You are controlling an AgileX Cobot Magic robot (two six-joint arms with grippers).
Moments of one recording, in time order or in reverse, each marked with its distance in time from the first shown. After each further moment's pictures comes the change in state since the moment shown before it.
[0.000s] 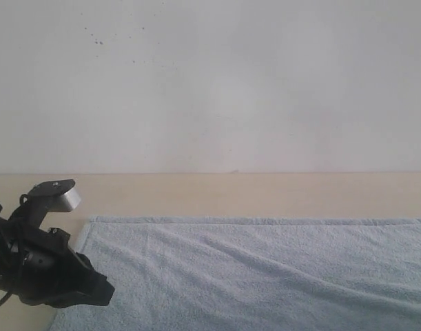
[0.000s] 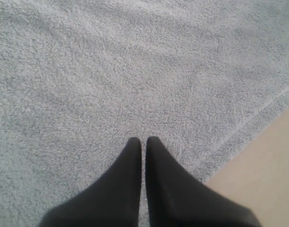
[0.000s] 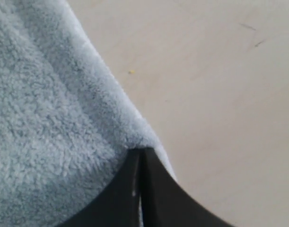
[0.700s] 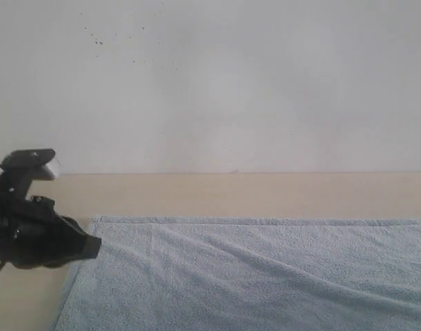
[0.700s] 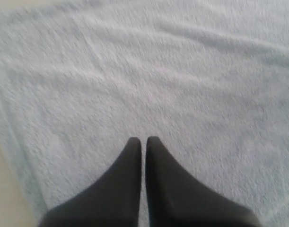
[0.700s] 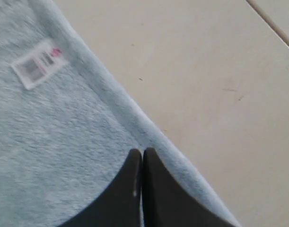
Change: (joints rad) left arm 0.000 -0.084 0.002 -0.019 -0.219 -0.010; right arm -0.004 -0.198 0.000 0.275 -0.060 -0.018
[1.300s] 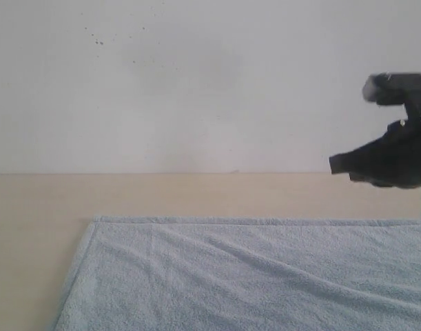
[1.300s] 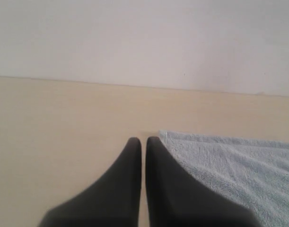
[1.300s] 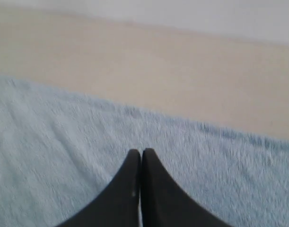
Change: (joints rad) left arm 0.199 -0.686 0.371 0.012 -0.413 -0.069; right arm 0.663 -0.329 0.033 0.445 -0.082 -0.585
